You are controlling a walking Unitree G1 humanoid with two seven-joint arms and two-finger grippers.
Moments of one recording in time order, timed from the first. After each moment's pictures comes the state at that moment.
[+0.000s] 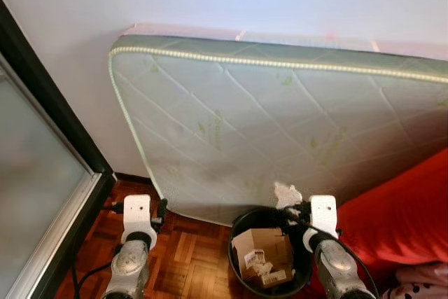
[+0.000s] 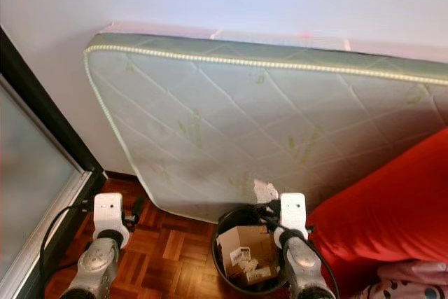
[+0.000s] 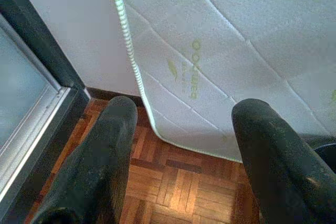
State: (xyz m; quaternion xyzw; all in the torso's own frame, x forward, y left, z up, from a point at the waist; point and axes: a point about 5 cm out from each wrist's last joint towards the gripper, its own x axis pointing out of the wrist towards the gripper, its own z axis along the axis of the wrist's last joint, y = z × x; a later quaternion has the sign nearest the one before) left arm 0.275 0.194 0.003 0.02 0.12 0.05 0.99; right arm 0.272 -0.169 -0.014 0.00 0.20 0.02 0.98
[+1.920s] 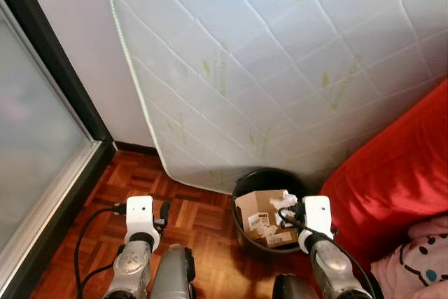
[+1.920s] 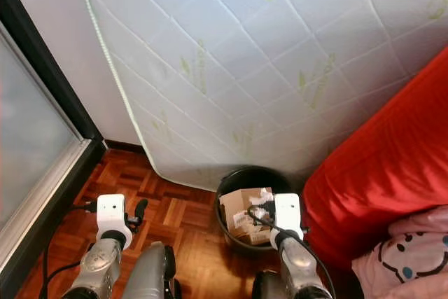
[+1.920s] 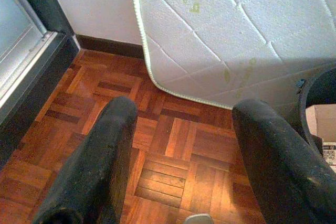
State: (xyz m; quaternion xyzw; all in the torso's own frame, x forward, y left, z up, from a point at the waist) left arm 0.275 0.189 0.000 0.01 0.14 0.05 0.99; right arm 0.275 -0.163 -0.014 -0.01 0.20 0.02 0.98
